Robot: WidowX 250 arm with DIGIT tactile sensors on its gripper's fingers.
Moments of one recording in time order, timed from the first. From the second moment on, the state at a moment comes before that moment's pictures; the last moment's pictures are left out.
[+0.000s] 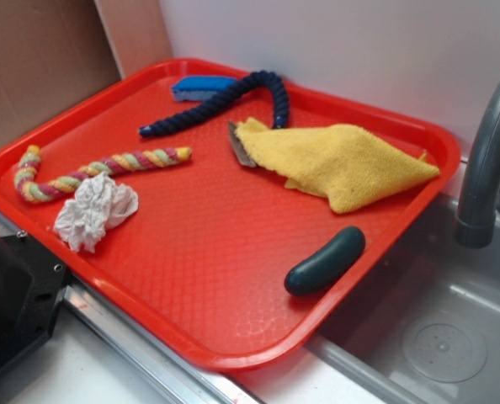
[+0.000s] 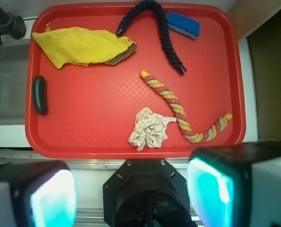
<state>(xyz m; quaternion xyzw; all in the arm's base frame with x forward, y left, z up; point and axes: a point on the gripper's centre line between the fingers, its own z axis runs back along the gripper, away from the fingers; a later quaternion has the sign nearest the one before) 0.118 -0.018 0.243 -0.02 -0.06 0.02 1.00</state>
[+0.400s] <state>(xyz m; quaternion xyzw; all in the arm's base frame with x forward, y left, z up) 0.116 -0.015 0.238 -0.01 -0.05 0.02 1.00</state>
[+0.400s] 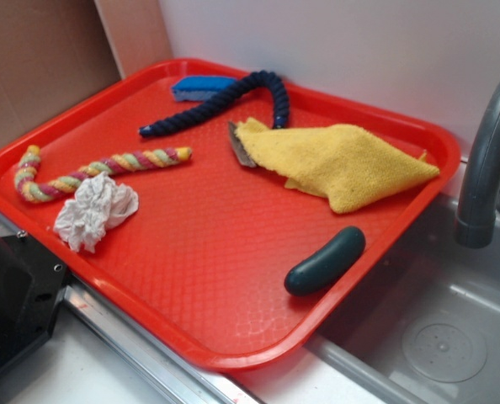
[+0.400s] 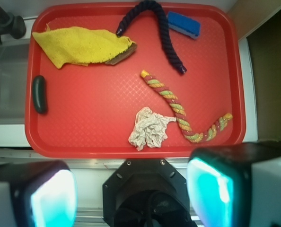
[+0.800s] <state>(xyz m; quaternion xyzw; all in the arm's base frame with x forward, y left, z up) 0.133 0.016 0.136 0.02 0.04 0.19 0.98</state>
